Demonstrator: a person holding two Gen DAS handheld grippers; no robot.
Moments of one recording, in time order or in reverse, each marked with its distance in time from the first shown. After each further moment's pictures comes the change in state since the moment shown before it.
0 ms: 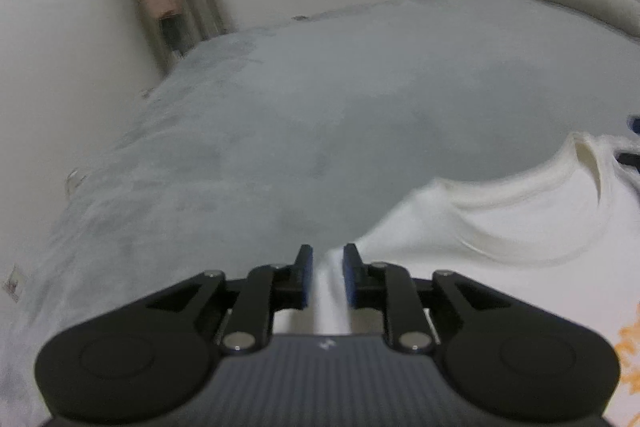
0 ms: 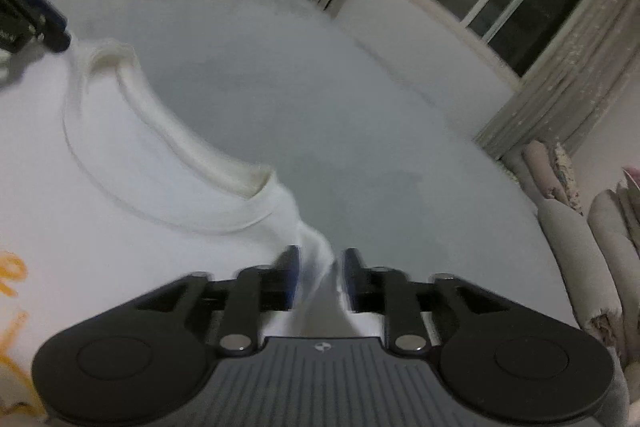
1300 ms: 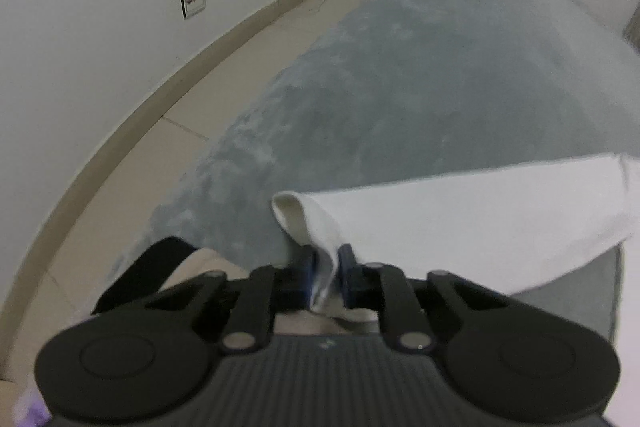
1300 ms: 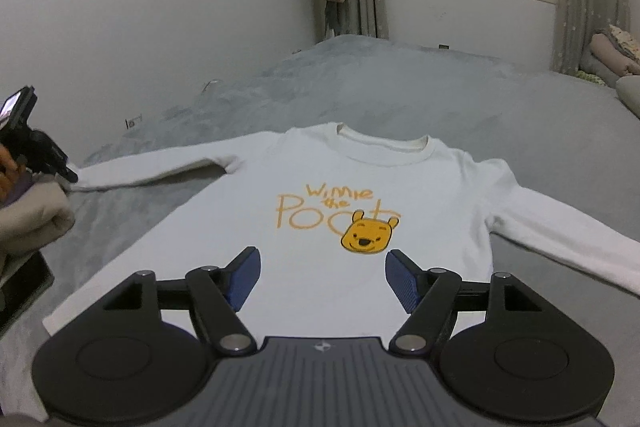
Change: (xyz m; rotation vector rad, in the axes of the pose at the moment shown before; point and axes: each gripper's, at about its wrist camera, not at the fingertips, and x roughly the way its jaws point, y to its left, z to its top) left arm -0.166 0.268 -0.183 -0.639 0.365 0.180; right arm -0.257 0.010 -0.062 0.406 -0.044 0.459
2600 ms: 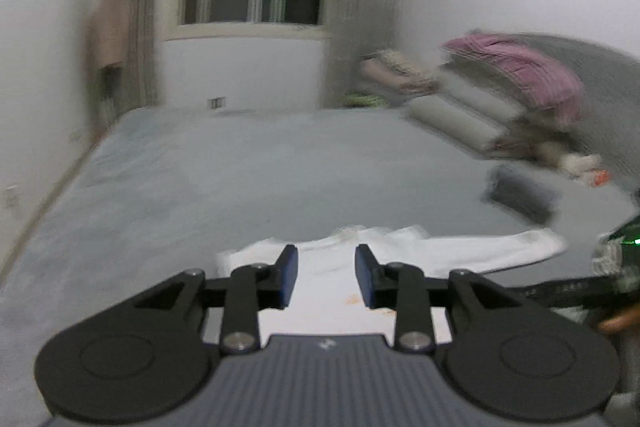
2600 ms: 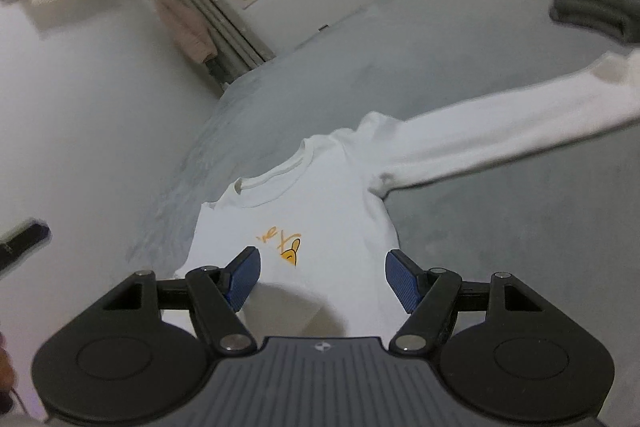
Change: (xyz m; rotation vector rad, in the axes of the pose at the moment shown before) left arm -0.134 -0.248 -0.077 0.601 -0.472 -0.589; right arm -0.006 -0.115 -0.019 0.666 -0.061 -0.008
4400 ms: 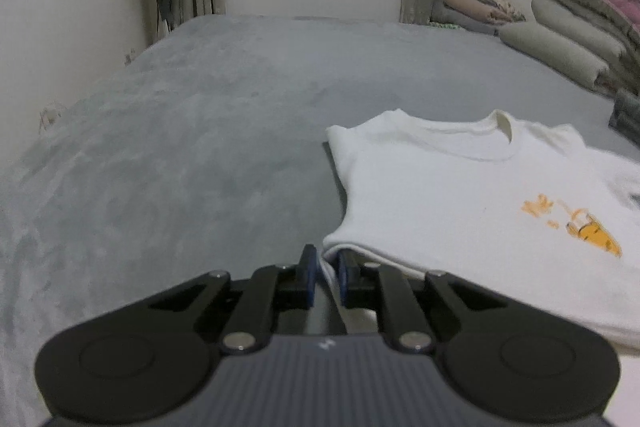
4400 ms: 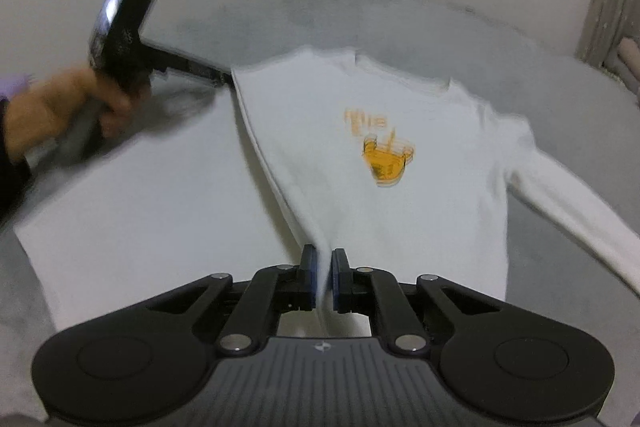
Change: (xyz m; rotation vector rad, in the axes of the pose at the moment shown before) left arm 0.145 0.079 -0.093 -0.044 0.188 0.150; right arm 0.029 0.097 -0.090 -0.811 0.278 -0.072
